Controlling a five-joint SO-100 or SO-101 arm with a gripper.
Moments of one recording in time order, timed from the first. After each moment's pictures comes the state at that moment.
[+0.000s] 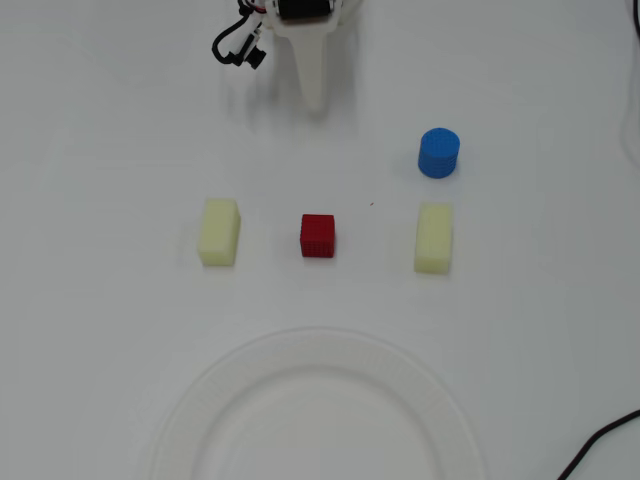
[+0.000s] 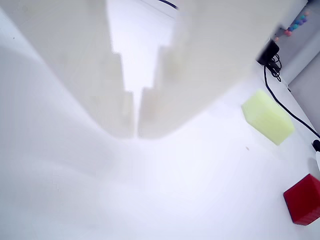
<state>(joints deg) -0.4 196.9 184.8 70.6 3.3</state>
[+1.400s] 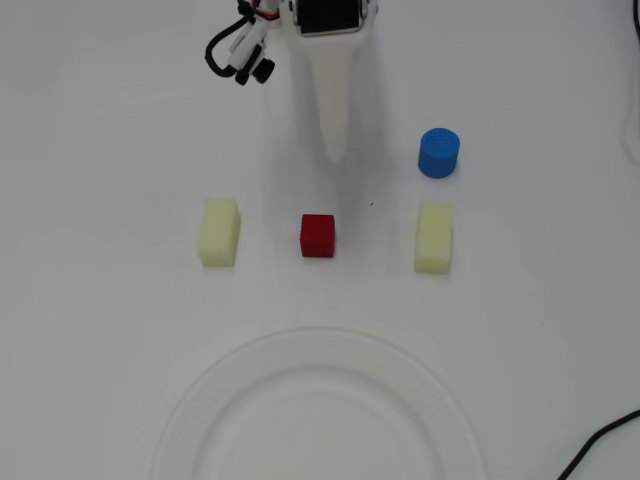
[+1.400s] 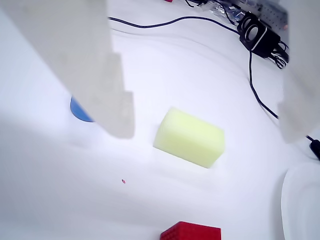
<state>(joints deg) -4.0 123.1 120.3 63.0 2.7</state>
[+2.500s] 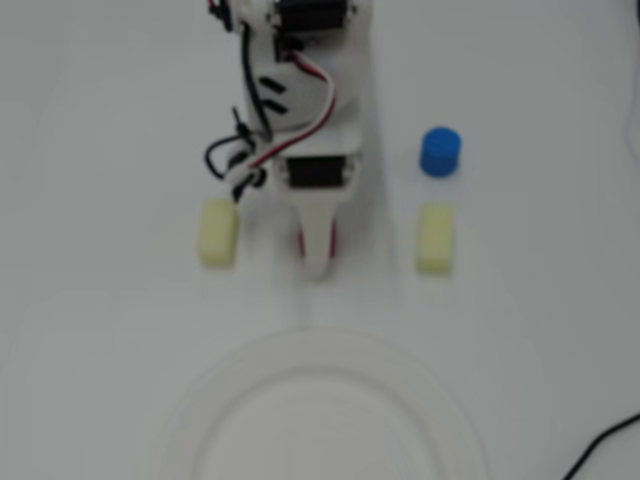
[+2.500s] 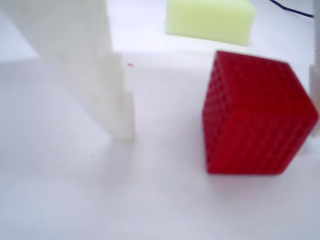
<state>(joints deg) -0.4 85.4 100.3 63.5 2.2</state>
